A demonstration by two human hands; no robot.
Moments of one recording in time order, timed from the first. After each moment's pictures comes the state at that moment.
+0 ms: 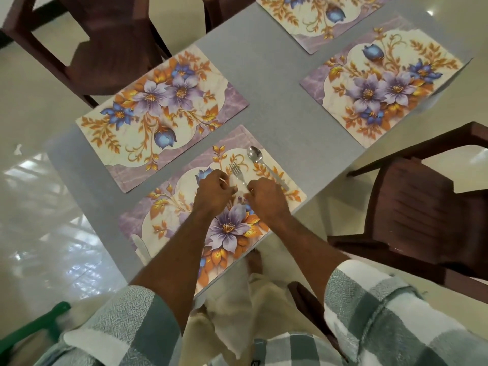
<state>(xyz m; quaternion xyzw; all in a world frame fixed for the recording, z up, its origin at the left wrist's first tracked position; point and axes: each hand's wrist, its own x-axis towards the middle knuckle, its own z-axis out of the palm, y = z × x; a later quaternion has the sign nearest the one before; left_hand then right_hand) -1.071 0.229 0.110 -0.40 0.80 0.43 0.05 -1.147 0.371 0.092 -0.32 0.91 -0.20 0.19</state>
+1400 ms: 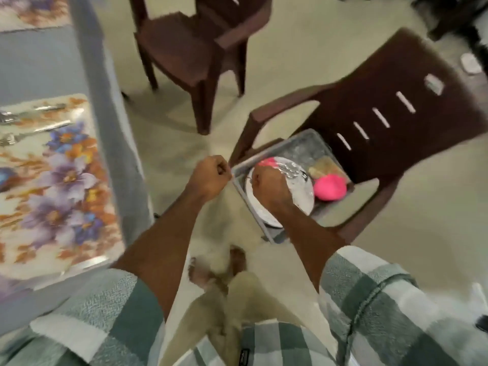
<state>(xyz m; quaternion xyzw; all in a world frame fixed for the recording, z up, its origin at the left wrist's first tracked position) -0.835 0.476 0.107 0.23 0.85 0.36 0.31 -0.706 0.607 0.100 0.32 0.93 -0.19 0.06</state>
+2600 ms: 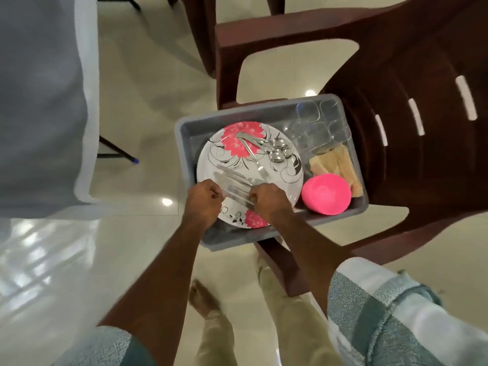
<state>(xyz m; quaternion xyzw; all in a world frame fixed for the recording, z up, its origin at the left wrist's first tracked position) -0.624 0.632 -0.104 -0.08 0.89 0.34 0.31 -0.574 0.810 -0.146 0.12 0.92 -0.22 0.30</state>
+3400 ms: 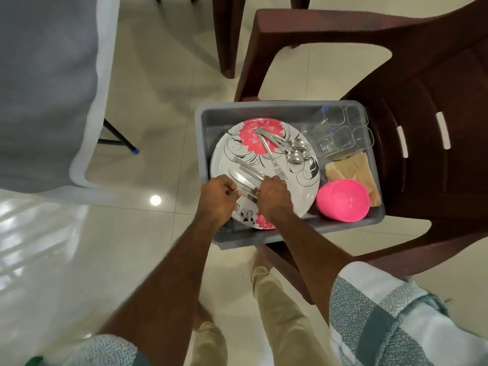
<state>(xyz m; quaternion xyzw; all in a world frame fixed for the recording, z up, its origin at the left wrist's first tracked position) -0.612 0.620 -0.117 -0.12 0.83 0.45 0.31 -0.584 0.769 -0.179 0.20 0.94 -0.17 0.24</state>
